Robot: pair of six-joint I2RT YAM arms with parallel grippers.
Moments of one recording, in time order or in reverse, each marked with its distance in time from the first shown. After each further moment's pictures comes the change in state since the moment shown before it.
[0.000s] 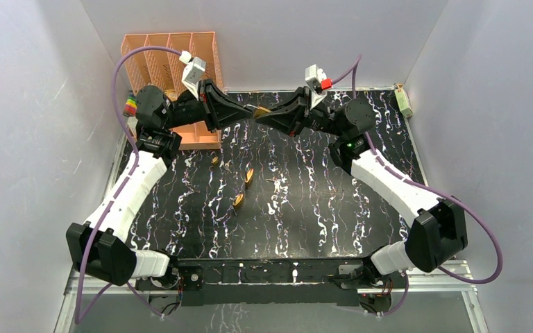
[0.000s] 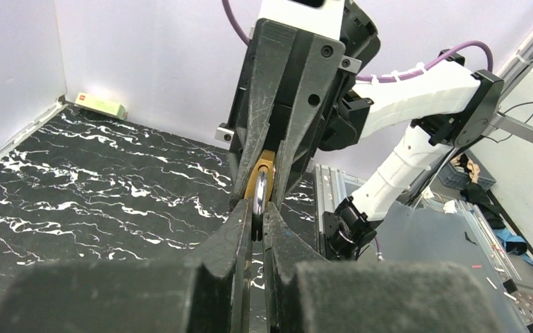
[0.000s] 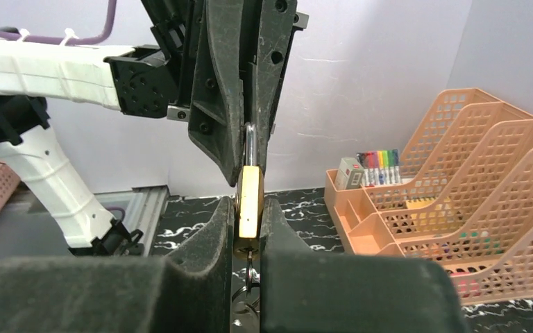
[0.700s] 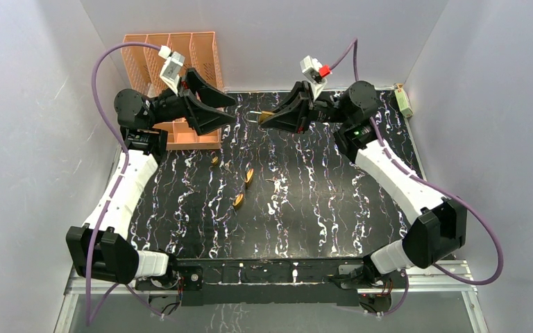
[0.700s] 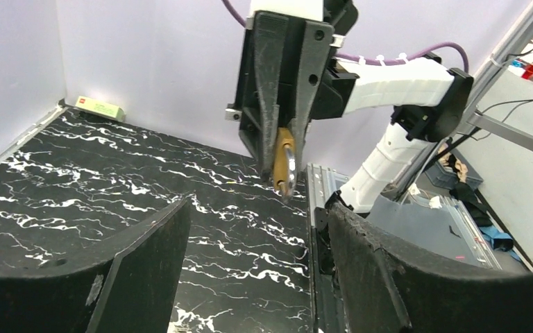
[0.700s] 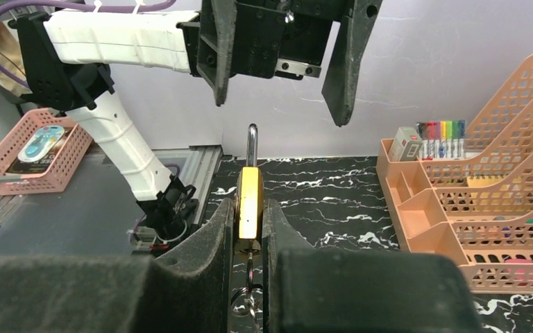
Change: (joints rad) left arm 0.142 -0.005 -0.006 0.202 0.133 -0.207; right arm -0.065 0.023 0.154 -0.201 -0.255 0.057
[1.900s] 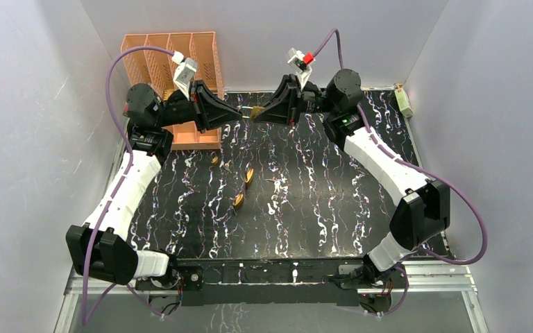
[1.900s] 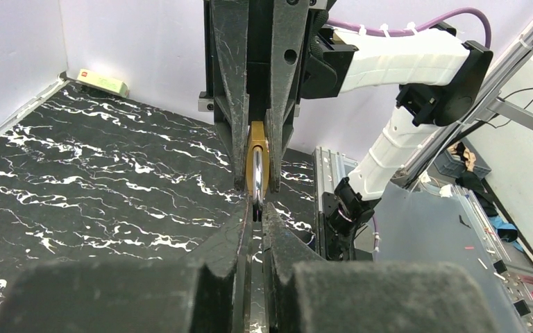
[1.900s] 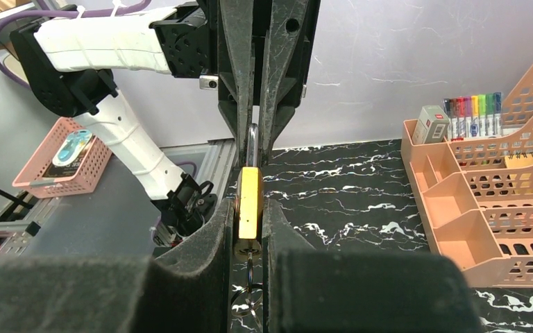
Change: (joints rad) left arm -0.058 0.000 0.000 -0.230 -0.022 0.209; right arm 0.015 0.155 0.135 -0.044 -0.045 0.074
